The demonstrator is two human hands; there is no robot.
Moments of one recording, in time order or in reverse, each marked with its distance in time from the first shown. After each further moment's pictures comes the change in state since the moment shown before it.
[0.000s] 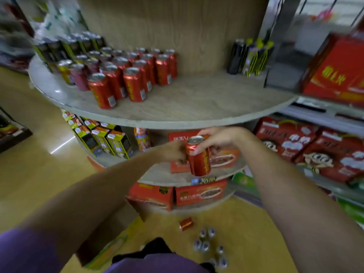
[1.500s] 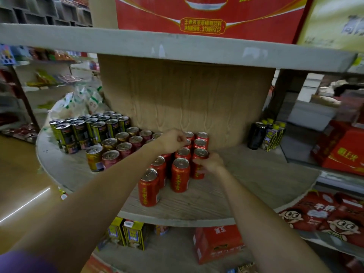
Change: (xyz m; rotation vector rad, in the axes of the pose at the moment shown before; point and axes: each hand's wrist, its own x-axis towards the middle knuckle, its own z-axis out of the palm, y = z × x) left_hand 0.053 0.032 -0.368 0.387 0.411 0.365; right_hand 0.211 -0.221 -0.038 0.546 0.836 -0.119
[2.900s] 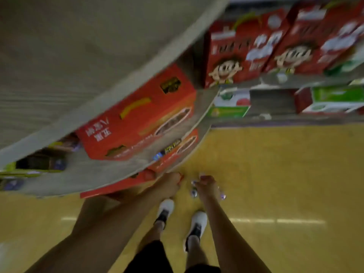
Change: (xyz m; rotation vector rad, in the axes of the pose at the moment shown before) left_hand -0.179 0.021 0.637 -0.077 -0.933 -0.432; right_hand -0.139 0.537 -0.226 -0.085 0.271 0.770
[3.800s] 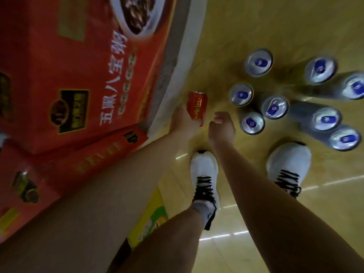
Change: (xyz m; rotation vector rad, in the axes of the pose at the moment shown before) left_hand 0.382 -0.325 0.239 0.199 0.044 -0.302; right_hand 0.372 0.299 0.389 0.431 0.143 0.321
